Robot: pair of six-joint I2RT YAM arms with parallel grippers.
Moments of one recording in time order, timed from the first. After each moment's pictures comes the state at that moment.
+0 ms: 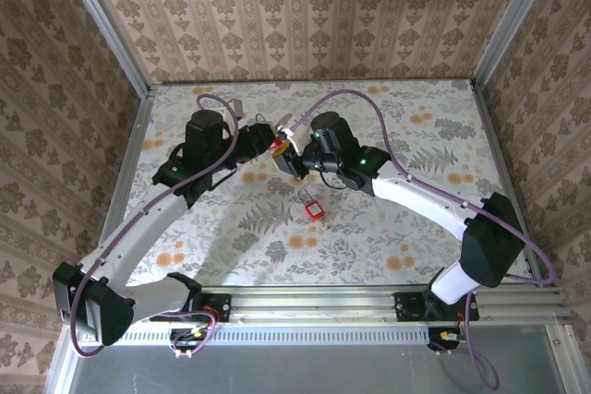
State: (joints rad) left arm -0.53 1.16 1.04 -0.27 0.31 -0.83; right arm 0.73 1.56 1.25 -0.14 -0.29 0.00
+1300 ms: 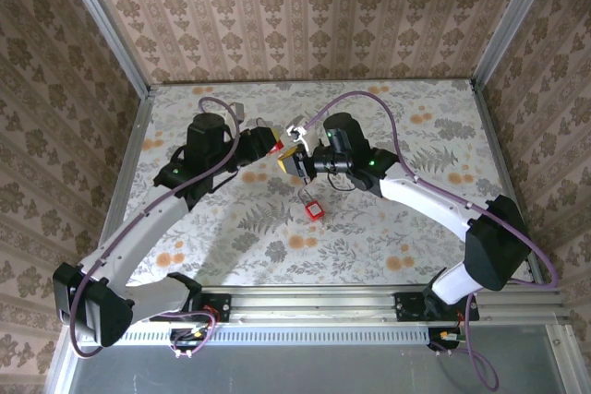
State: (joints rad) left arm -0.54 1.15 1.01 -0.26 0.31 -0.83; right arm 0.68 1.52 1.17 -0.09 -0.46 0.10
